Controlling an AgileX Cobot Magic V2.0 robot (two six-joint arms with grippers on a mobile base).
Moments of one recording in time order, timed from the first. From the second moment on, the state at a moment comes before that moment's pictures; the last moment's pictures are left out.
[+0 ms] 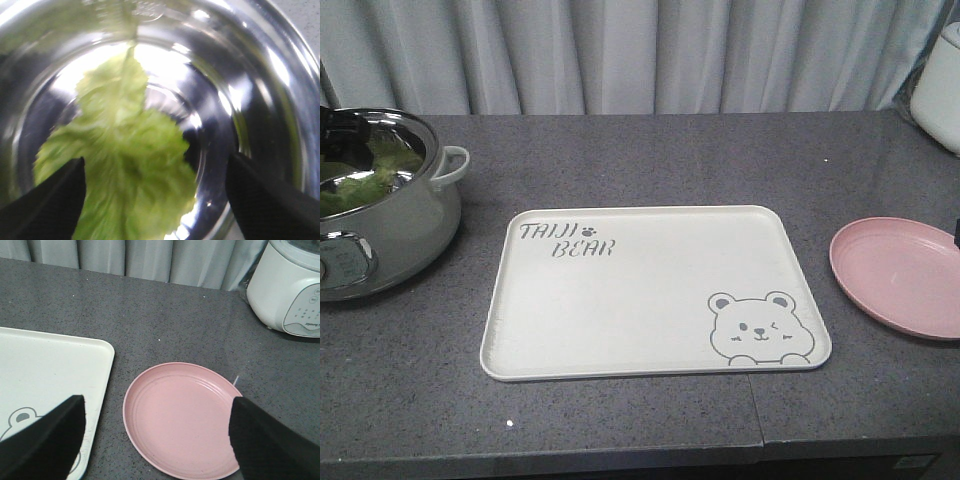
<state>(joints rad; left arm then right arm) 0.14 1.86 -1.79 -0.19 1.07 0.19 0.10 0.74 -0.75 -0.20 0.51 0.08</state>
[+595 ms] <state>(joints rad) 0.14 2.08 -1.86 -0.19 0.95 0.19 0.10 0.74 -0.75 -0.20 0.51 0.08</state>
